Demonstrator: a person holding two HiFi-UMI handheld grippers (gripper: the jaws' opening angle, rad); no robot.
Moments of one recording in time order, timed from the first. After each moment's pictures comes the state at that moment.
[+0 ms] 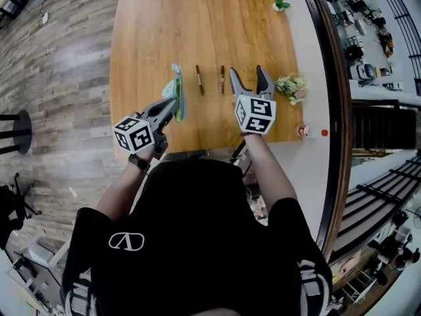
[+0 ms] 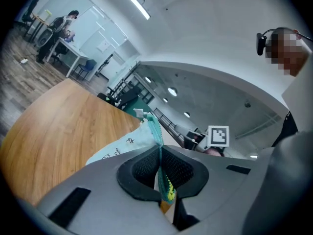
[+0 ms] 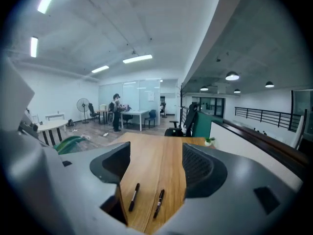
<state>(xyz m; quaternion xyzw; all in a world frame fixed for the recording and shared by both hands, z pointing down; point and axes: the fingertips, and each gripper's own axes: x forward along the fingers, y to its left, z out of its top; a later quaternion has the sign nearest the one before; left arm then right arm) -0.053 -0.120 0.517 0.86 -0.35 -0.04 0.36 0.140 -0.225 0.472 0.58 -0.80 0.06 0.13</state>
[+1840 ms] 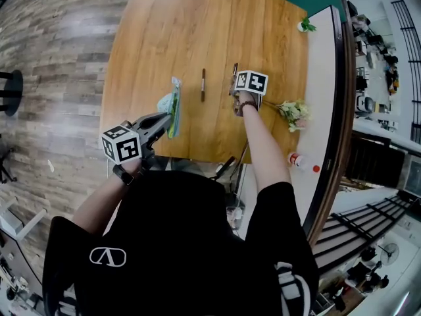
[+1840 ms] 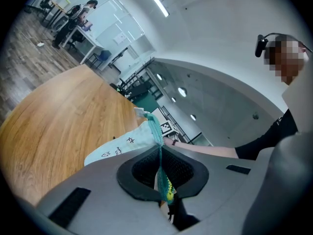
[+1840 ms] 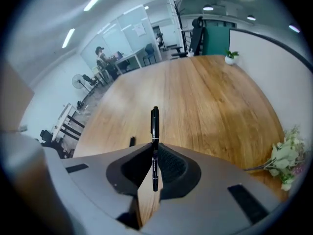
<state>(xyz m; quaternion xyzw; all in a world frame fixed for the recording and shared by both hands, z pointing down) -0.066 -0.111 0.561 0.82 -0.36 -0.04 0.43 0.130 -0.332 0.737 0.45 -0.72 0.39 0.36</state>
